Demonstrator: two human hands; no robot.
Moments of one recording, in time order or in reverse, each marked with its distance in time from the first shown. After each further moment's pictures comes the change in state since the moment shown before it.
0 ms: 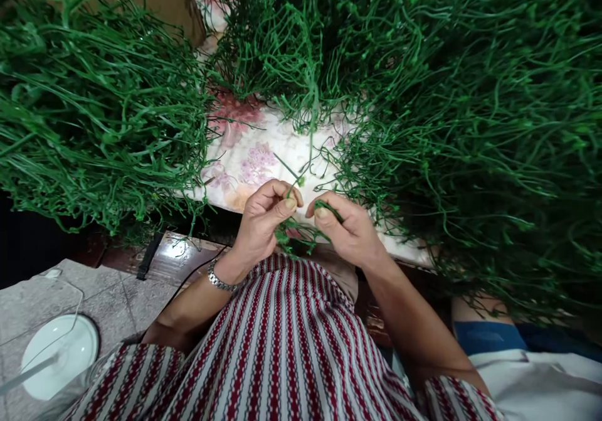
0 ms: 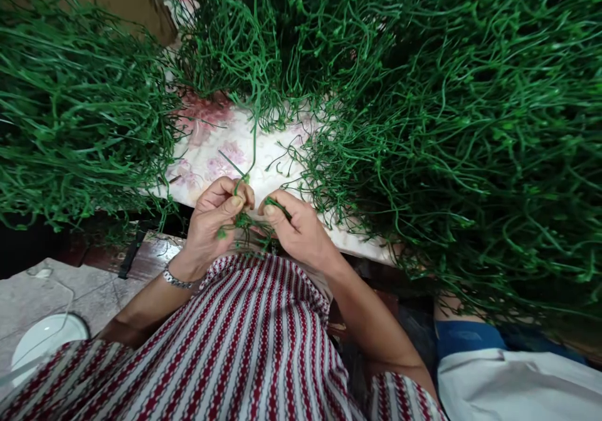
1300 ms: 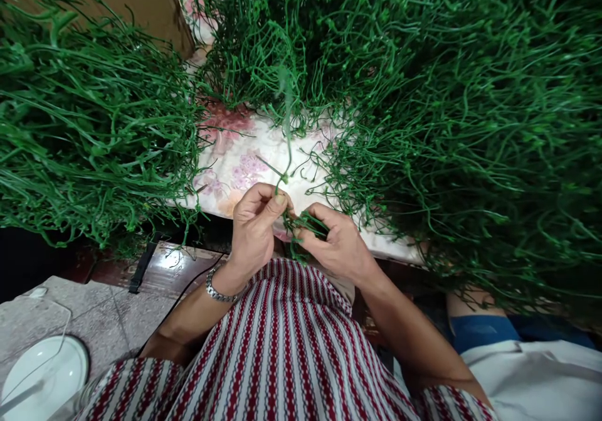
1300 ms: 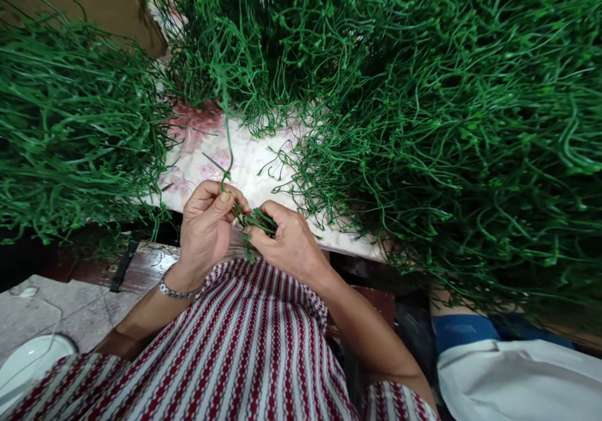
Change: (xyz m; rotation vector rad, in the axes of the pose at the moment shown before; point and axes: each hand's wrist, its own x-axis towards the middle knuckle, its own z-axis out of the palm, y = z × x) left_hand -0.003 -0.001 0.013 0.035 0.144 0.074; right_hand -0.008 -0.013 0.014 -0.140 0.084 0.209
